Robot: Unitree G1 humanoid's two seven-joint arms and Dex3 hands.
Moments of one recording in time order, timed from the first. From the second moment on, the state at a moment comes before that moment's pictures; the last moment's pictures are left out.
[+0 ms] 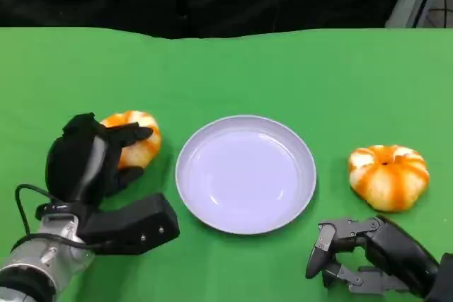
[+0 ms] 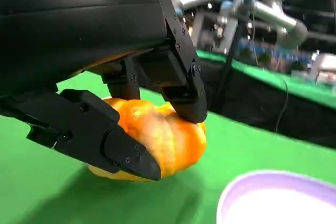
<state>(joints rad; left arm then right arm) -0.59 0.25 -0.44 1.15 0.69 -0.45 0.87 -0.12 -0.17 0.13 0.61 0.04 -0.79 0.57</state>
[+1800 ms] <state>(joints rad) -0.48 0.13 -0.43 0.70 0.68 -0.60 0.56 -0.13 -0.15 0.14 0.62 0.01 -0.79 0.55</state>
